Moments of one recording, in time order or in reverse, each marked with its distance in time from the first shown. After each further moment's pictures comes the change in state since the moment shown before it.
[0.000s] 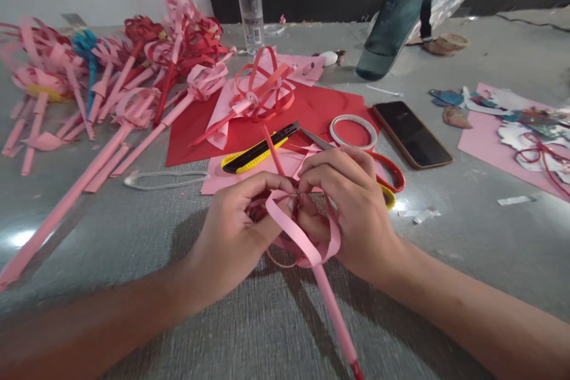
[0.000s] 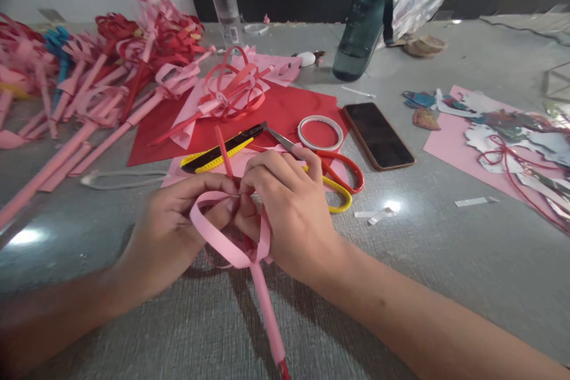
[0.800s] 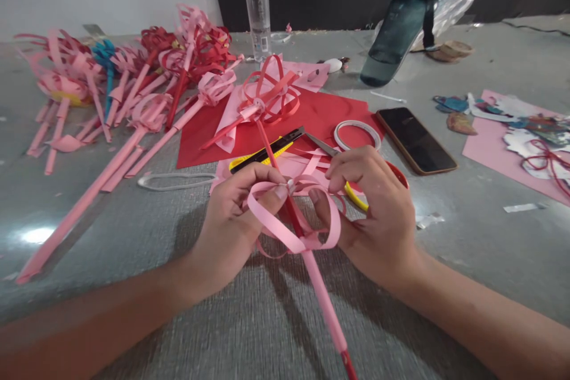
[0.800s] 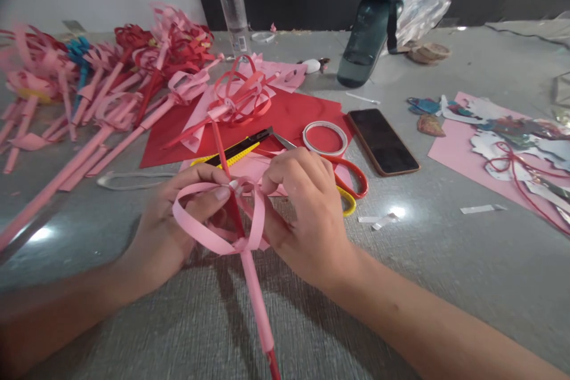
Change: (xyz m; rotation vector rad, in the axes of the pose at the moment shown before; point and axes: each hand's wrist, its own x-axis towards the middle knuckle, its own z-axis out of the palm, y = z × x) left_hand 0.001 -0.001 -0.001 -0.351 0.126 -0.245; right_hand 0.001 -0.003 -0.009 0.157 0.152 0.064
